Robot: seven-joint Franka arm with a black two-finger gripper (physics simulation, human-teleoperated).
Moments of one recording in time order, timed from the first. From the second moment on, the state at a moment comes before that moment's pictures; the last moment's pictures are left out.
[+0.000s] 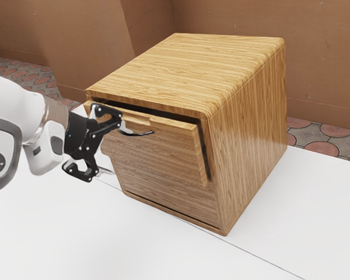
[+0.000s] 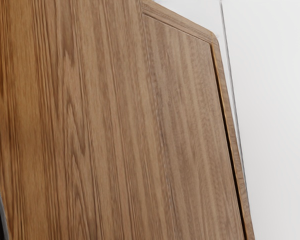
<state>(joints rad) -0.10 -0.57 0.16 -2.34 -0.13 2.46 1.86</state>
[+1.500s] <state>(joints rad) -0.05 -0.79 0.12 -2.46 -0.13 2.34 1.86</state>
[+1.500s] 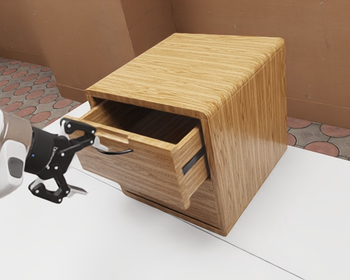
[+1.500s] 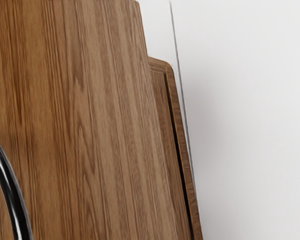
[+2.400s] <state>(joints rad) -0.03 -0.89 0.12 -2.52 -0.13 2.25 1.84</state>
